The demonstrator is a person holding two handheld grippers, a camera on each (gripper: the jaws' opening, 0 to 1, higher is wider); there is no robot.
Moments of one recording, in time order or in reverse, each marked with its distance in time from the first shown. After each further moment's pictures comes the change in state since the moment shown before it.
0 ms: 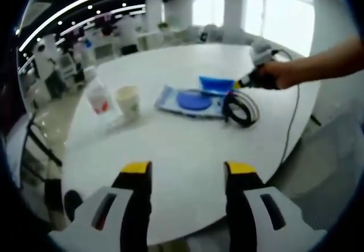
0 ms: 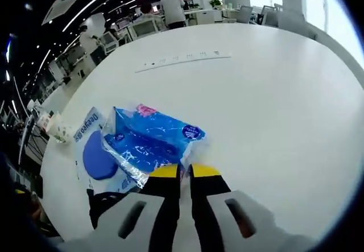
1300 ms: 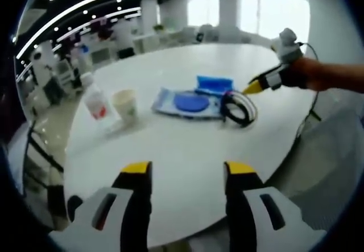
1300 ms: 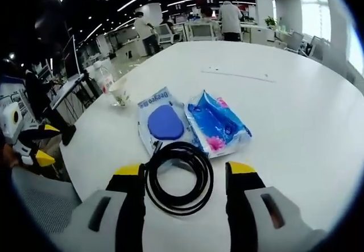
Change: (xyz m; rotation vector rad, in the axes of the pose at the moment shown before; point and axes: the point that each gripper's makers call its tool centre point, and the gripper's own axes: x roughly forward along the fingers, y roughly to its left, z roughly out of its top) left arm 0.000 -0.003 0.003 0.044 -0.014 -0.002; right arm -0.084 0.069 -0.023 -0.283 -0.043 0.279
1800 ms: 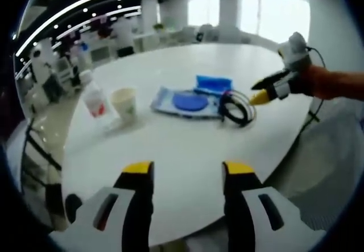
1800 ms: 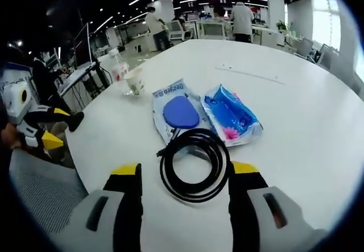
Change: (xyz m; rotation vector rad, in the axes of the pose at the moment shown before) left arm 0.001 -0.003 -0.001 -0.009 0.009 -0.013; right arm -0.017 0.024 -0.021 -0.064 0.017 0.016
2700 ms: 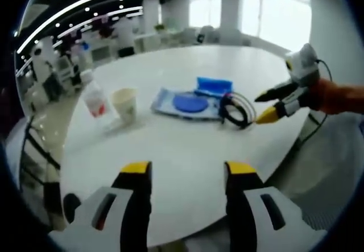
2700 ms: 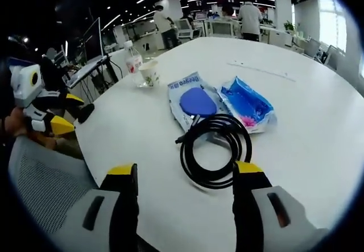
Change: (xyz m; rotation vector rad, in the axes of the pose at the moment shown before) left arm 0.000 -0.001 0.001 -0.019 -0.006 -0.007; right arm -0.002 0.032 -0.028 -0.005 0.004 0.071
